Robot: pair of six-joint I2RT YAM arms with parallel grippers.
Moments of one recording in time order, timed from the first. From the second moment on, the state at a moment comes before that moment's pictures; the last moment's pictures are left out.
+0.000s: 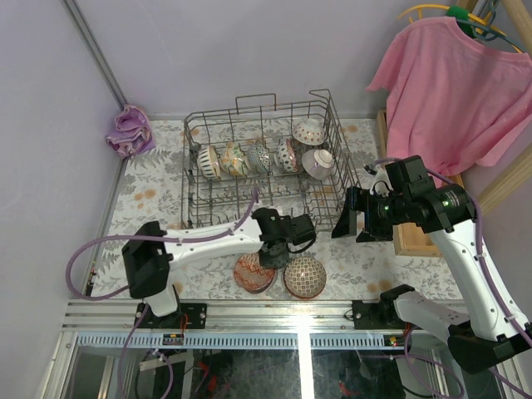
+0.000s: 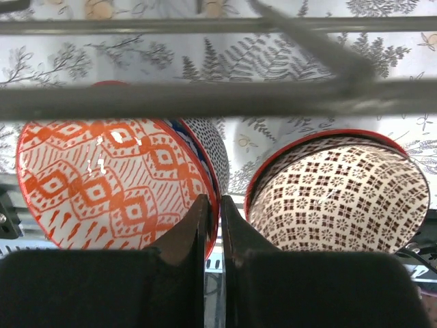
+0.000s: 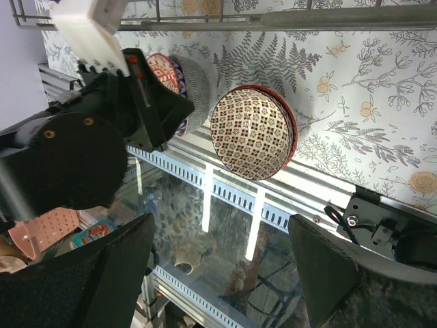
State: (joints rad) left arm -1.17 1.67 1.33 -1.13 -0.20 -1.31; right arm 0.37 1.03 1.34 -1.36 -0.46 0.45
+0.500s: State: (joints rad) left arm -1.19 1.84 1.44 -1.11 -0.21 -1.22; right arm 0.37 1.04 1.34 -1.37 -0.45 0.45
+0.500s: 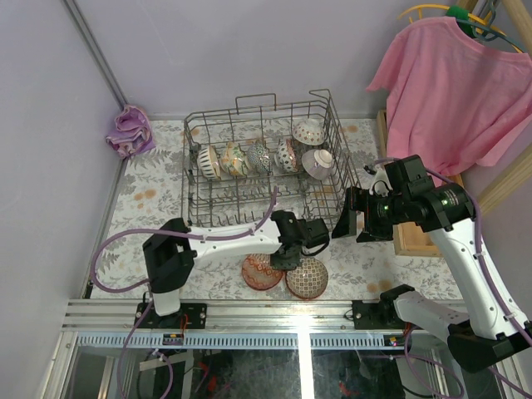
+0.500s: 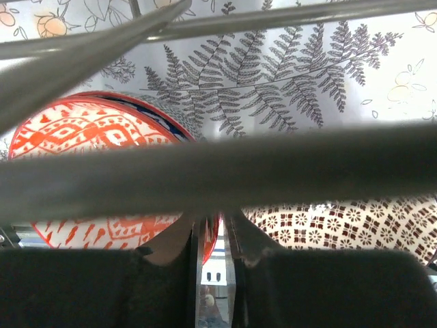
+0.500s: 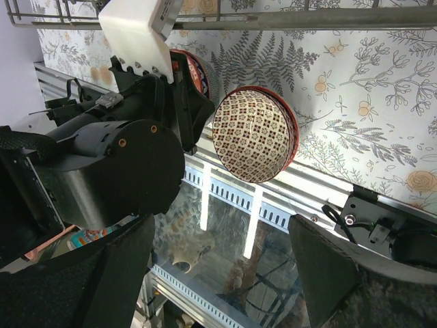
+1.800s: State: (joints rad) left arm -1.22 1.81 1.43 -1.10 -0.20 -1.23; right arm 0.37 1.04 1.34 -1.37 -0.45 0.45
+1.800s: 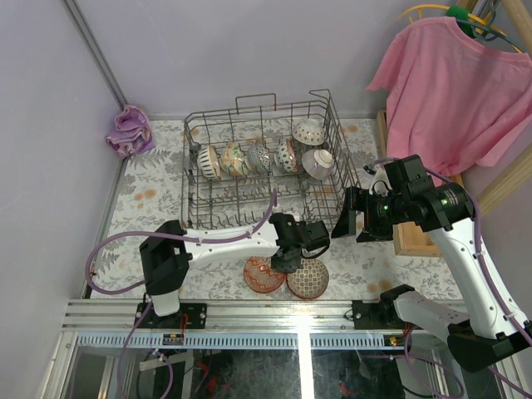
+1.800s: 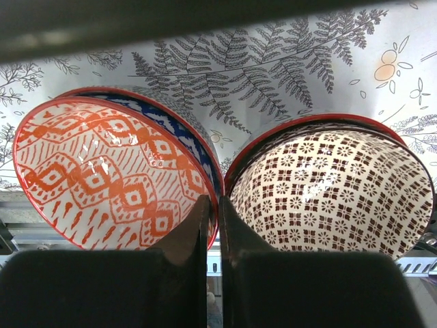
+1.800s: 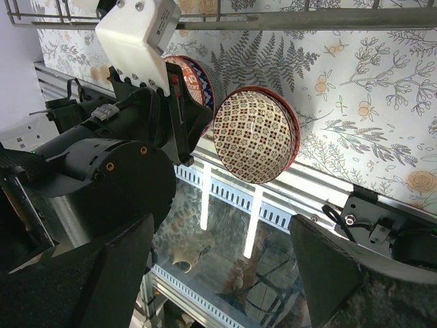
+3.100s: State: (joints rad) left arm -1.19 1.64 1.79 -1.20 -0.23 -1.25; right arm 0.37 1.04 1.34 -1.38 -0.44 0.45
